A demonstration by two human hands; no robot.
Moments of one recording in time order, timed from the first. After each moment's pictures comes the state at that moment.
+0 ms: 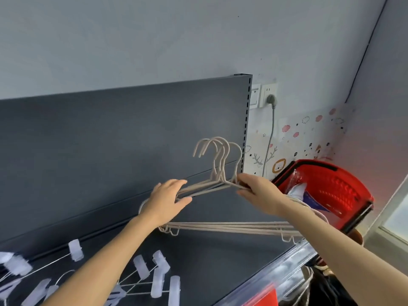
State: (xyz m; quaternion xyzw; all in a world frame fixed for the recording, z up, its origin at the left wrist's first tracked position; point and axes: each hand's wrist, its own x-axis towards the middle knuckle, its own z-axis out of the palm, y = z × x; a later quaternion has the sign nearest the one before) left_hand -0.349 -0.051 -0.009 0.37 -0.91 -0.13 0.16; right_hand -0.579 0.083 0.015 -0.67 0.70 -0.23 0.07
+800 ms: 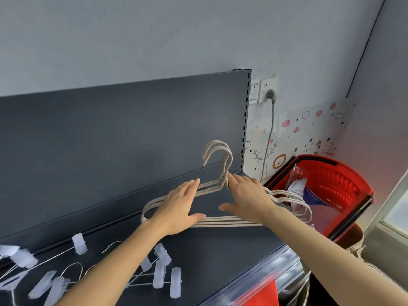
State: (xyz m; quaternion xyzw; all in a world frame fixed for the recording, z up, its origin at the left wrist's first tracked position) left_hand -0.354 -0.020 -0.023 0.31 -0.94 -0.10 0.07; right_hand -0.544 0.082 -0.007 -0.67 0.73 -0.13 -0.06
